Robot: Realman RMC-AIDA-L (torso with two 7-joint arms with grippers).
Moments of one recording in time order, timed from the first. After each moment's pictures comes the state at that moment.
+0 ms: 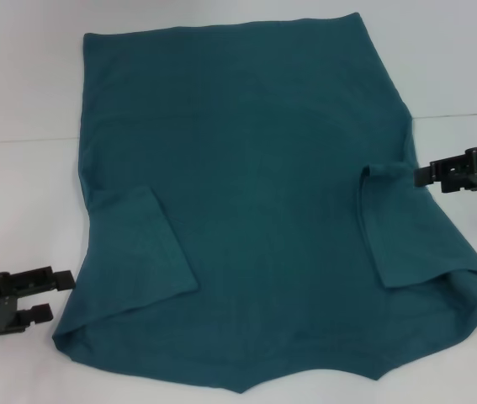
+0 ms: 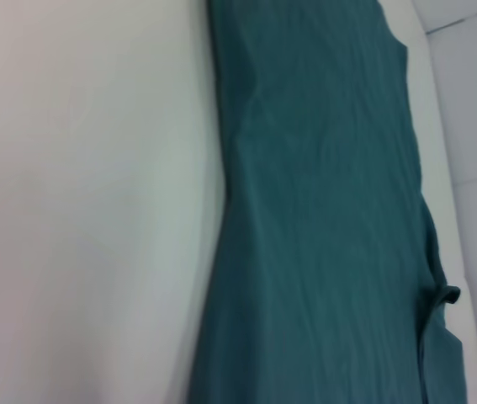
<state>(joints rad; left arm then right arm) -0.46 -1.97 0.61 0.65 2.15 1.48 -2.48 0.69 1.85 -0.66 -0.78 -2.34 -1.45 2.46</state>
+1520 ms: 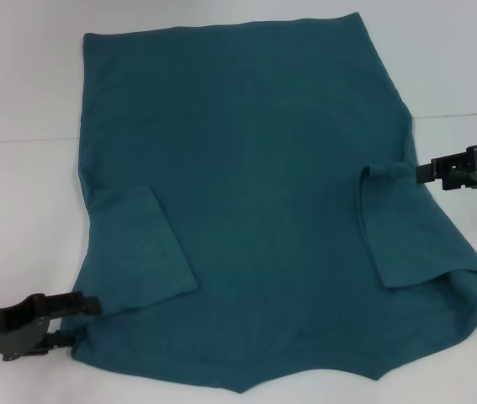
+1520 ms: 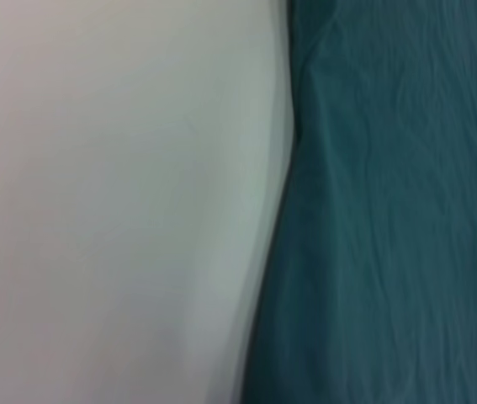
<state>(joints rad) -0.49 -2.02 0.64 0.61 2.25 1.39 -2.52 0.68 1.86 -0.65 -0.77 -2.34 -1.44 2.45</state>
